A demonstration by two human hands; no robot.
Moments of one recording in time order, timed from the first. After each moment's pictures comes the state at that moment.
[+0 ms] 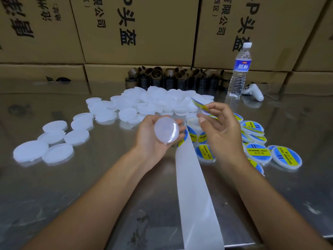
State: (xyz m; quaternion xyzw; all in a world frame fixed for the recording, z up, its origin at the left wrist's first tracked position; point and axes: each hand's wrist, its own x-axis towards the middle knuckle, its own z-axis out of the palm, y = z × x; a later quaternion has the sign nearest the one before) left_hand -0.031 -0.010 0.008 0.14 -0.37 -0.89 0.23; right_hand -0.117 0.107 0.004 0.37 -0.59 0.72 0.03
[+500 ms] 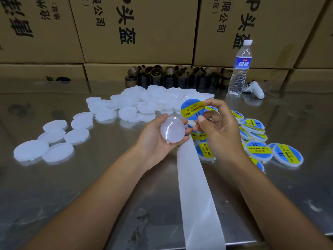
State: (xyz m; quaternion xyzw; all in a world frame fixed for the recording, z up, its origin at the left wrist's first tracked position) left_hand -0.033 -0.011 0.002 0.13 -0.43 -0.88 0.17; right_hand -0.116 0.108 0.006 0.42 -0.57 0.71 -0.02
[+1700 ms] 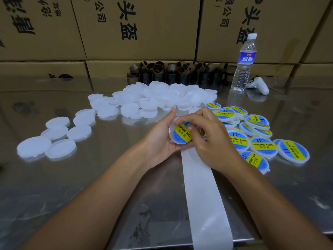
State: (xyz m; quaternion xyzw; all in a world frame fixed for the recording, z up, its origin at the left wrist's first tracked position) left_hand -0.036 -0.011 -0.004 0.10 -0.51 -0.85 0.08; right_hand -0.109 0.106 -0.007 0.54 -0.69 0.48 0.10
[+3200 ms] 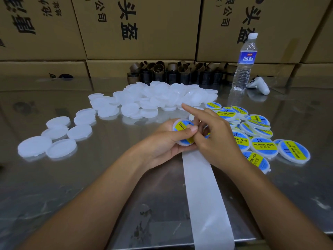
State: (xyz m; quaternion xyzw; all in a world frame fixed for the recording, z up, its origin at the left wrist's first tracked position) left_hand -0.028 -0.006 -0.004 0.00 -0.57 -0.82 0.07; right_hand -0.115 0.108 -0.007 0.50 -0.70 0.50 0.10
